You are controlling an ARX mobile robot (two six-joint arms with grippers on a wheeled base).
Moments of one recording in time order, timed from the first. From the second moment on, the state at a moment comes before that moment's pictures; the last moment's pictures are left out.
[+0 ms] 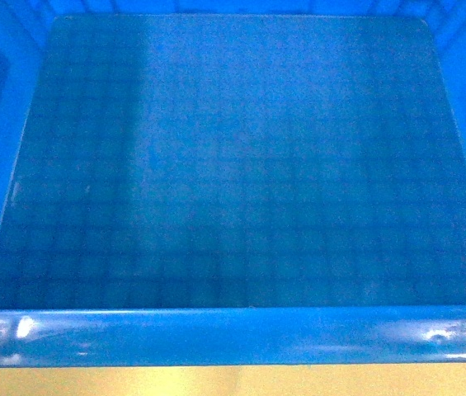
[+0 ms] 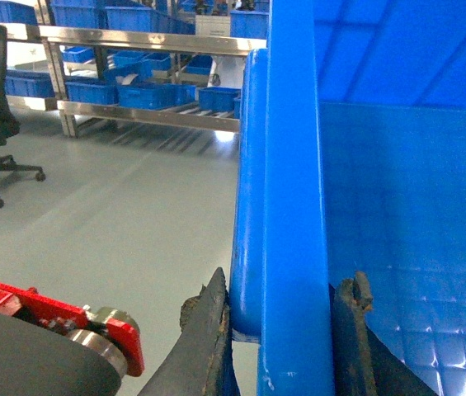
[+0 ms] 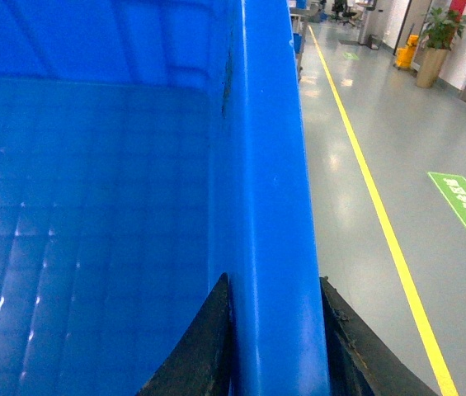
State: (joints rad) left arm -0.30 0.88 0.26 0.65 -0.33 -0.03; right arm 0.33 1.09 0.38 0.68 0.42 -0.03
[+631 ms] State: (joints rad) left arm -0.30 0.88 0.26 0.65 -0.33 -0.03; right arm 0.33 1.09 0.38 0.68 0.42 -0.03
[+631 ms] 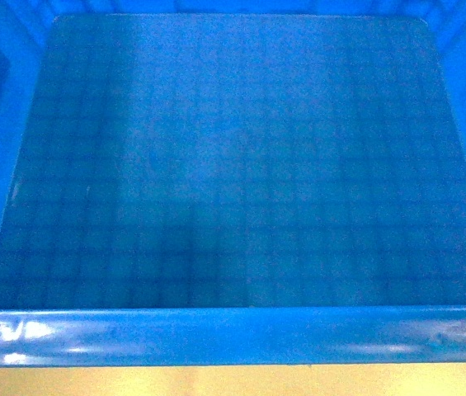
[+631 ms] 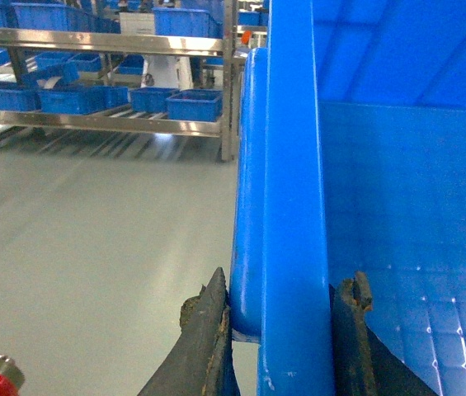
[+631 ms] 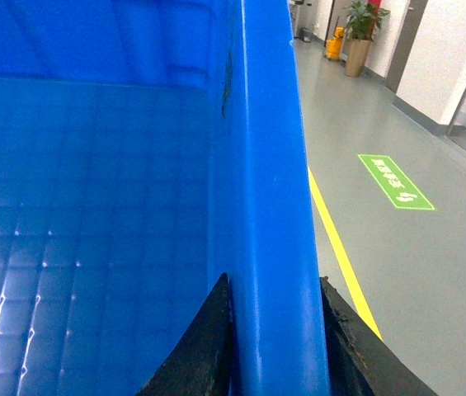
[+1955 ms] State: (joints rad) left arm -0.31 0.87 0.26 0.65 -0.33 -0.03; right arm 0.33 1.09 0.38 0.68 0.42 -0.04
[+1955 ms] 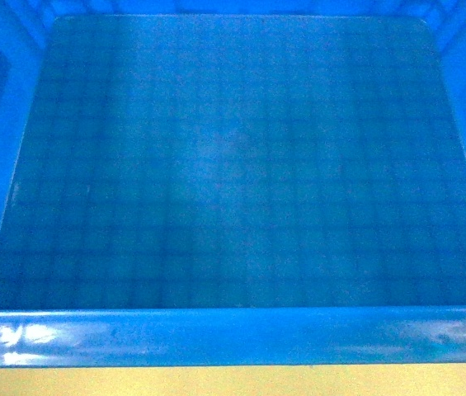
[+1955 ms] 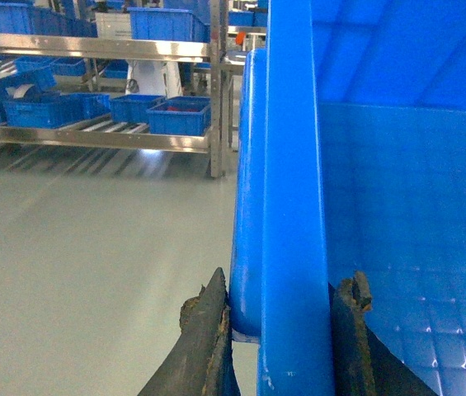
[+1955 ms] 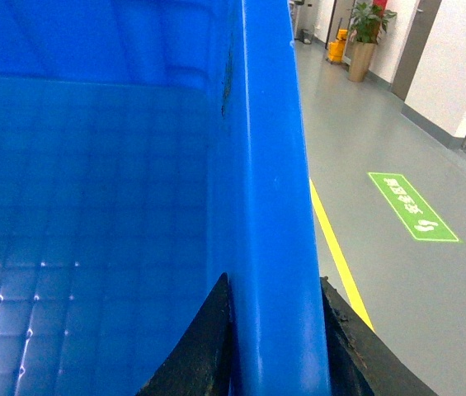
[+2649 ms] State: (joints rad) left arm -0.31 0.87 0.26 0.65 -0.33 -0.03; right arm 0.33 1.09 0.38 0.69 0.42 -0.04
